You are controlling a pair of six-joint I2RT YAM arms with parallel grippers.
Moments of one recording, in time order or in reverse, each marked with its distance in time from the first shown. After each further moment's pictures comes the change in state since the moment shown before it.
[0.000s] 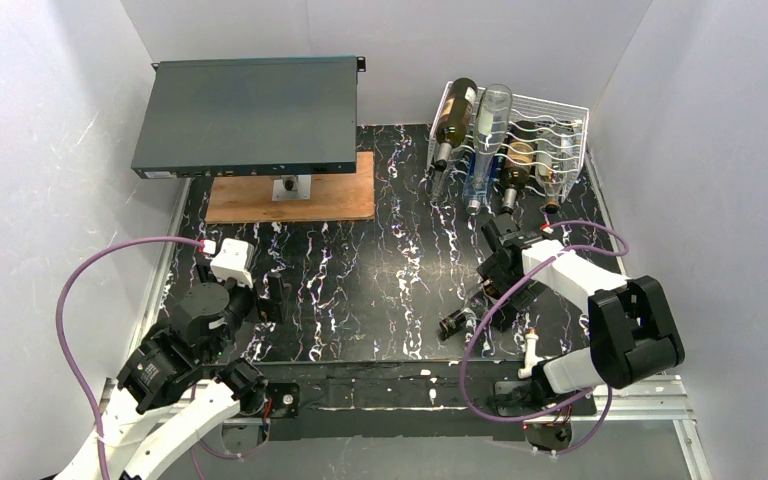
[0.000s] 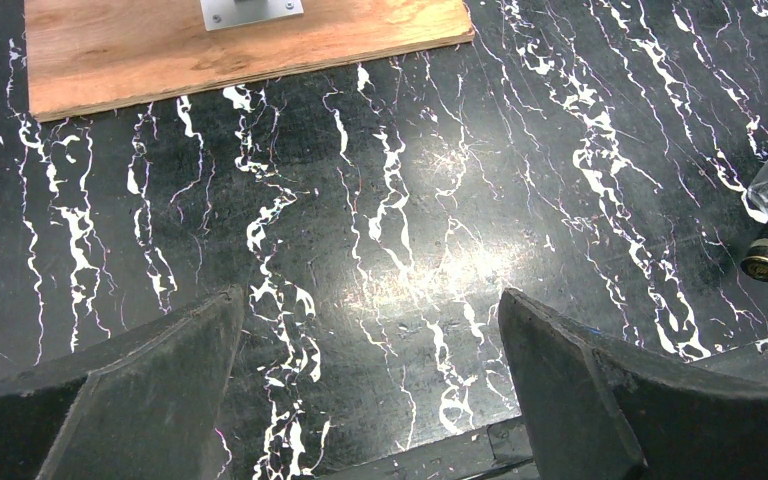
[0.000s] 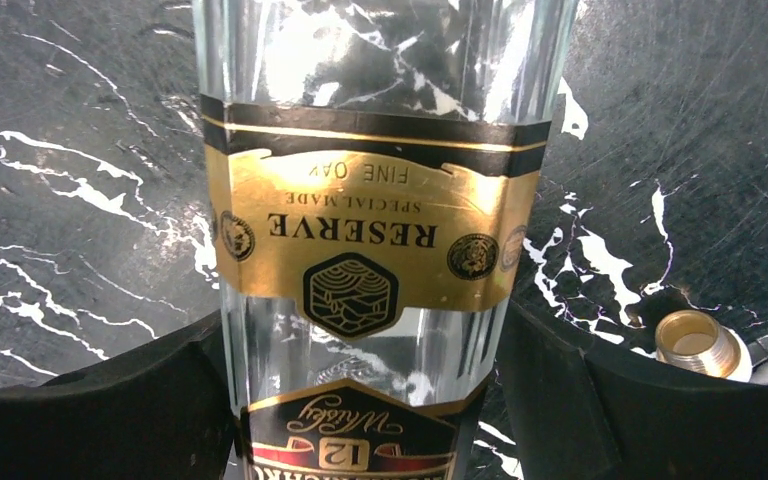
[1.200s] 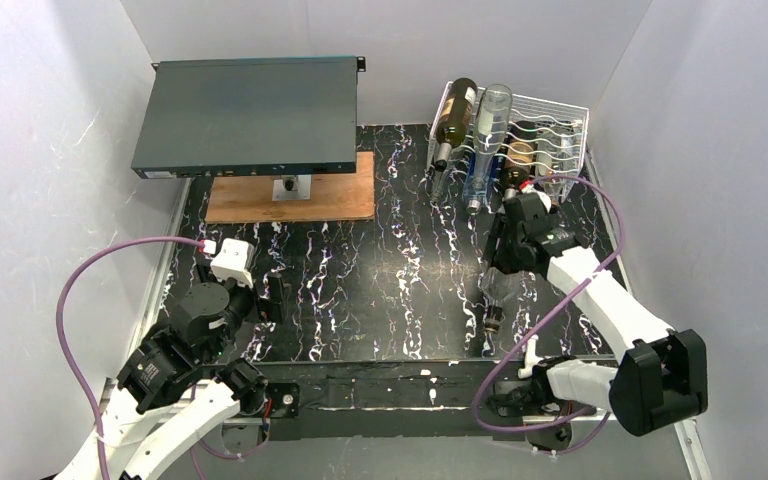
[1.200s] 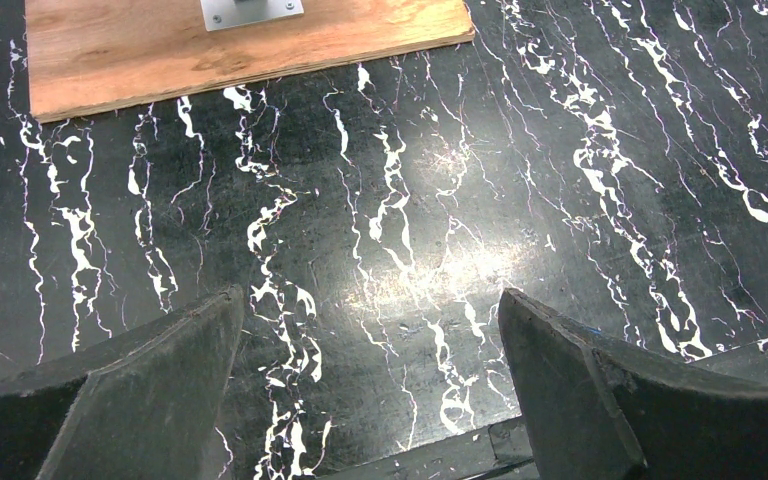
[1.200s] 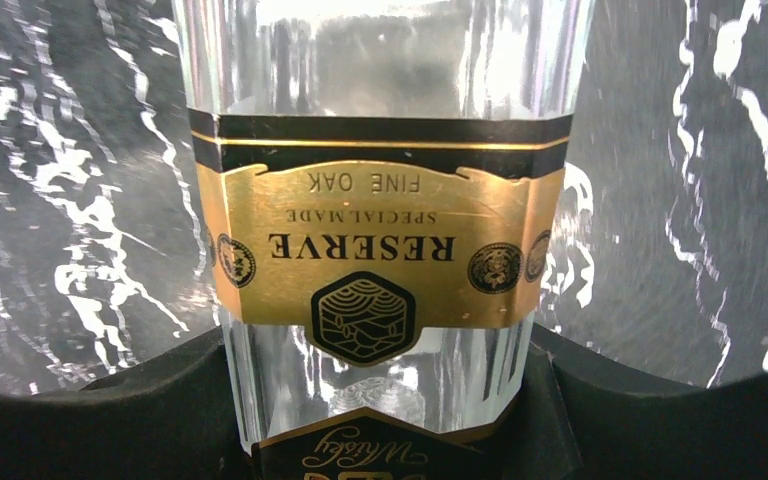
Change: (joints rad) left arm 0.000 0.000 0.000 0.000 0.000 0.003; right arm -0.028 -0.242 0.052 0.117 -0.109 -0.668
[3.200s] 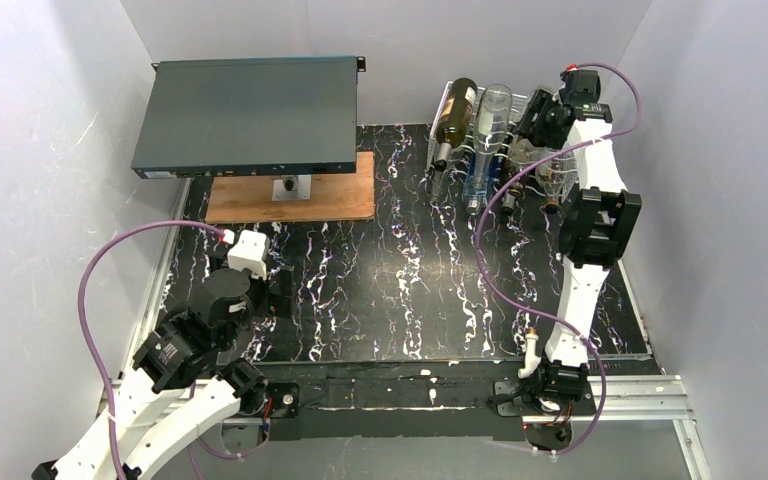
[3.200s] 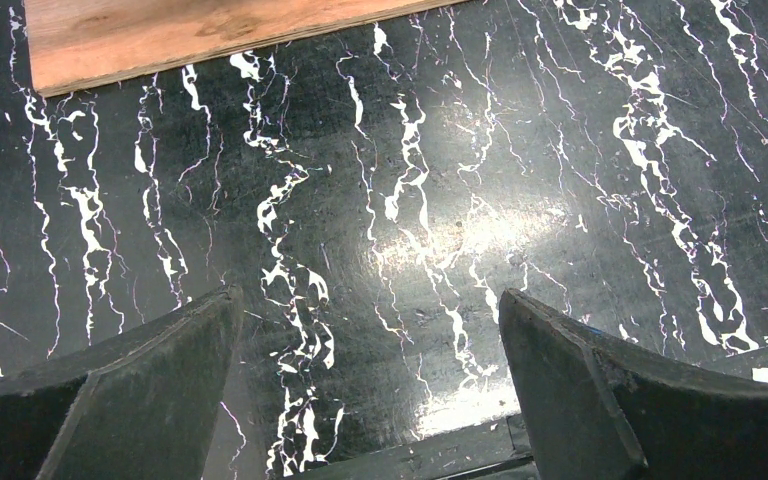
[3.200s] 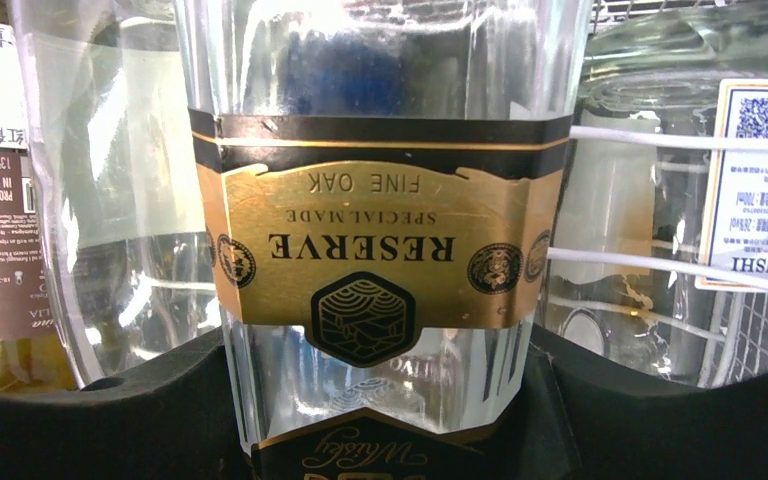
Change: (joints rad) left arm 0.000 0.114 0.000 -0.001 -0.021 0.003; right arm -0.457 1.142 1.434 -0.053 -0.470 -0.230
